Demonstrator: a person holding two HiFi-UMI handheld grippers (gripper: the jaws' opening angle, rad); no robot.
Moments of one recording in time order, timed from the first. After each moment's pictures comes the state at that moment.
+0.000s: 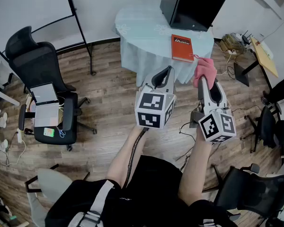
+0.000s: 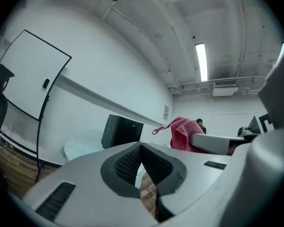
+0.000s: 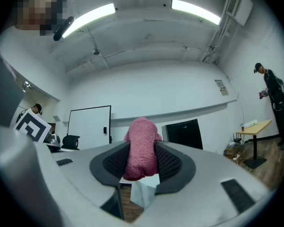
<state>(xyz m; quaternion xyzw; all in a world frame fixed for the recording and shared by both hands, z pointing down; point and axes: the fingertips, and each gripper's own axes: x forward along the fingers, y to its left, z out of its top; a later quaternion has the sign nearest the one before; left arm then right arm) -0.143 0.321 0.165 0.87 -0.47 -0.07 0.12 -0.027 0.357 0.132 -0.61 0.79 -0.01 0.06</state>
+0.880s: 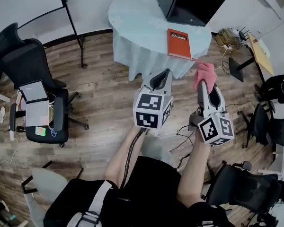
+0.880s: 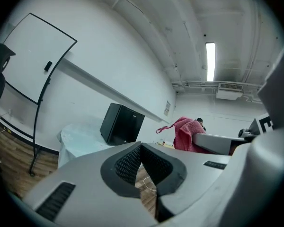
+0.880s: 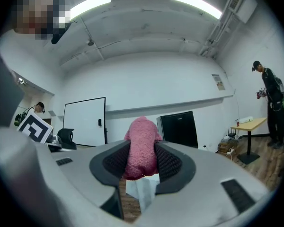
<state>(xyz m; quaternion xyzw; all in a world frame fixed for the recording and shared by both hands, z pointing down) -0.131 0.284 0.206 0.87 -0.46 -0.05 0.18 -0.010 0.325 0.165 -0.63 0.78 -0.05 0.03</state>
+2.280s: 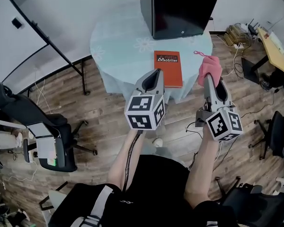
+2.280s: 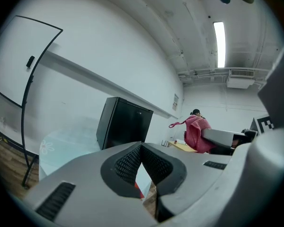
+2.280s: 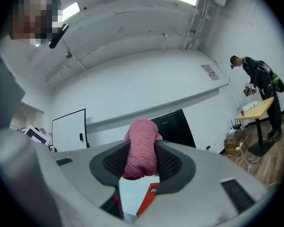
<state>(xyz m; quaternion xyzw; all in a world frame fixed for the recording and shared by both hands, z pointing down) 0.012 0.043 0.210 0.85 -0.49 -0.02 0.16 0.178 0.084 0.166 -0.62 0.77 -0.09 0.11</state>
